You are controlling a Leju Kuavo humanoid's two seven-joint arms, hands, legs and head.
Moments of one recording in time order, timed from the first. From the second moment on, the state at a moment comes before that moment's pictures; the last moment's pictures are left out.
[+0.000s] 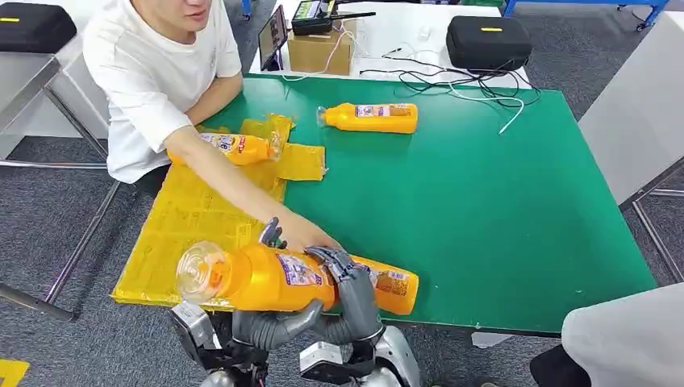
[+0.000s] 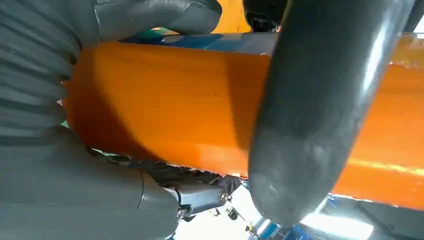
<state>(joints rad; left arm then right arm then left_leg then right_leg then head) 0.10 -0.12 -0.53 -1.56 0.32 0.26 -0.61 -0.12 0.16 0.65 -1.16 0.51 -0.59 -0.61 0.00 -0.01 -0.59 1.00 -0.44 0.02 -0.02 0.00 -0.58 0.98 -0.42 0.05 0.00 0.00</state>
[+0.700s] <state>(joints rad) 0.07 -0.13 -0.50 -1.58 0.57 0.04 -0.48 -0.15 0.15 0.69 -1.11 0.44 -0.59 -0.67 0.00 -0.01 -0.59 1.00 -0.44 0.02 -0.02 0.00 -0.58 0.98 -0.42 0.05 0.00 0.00</state>
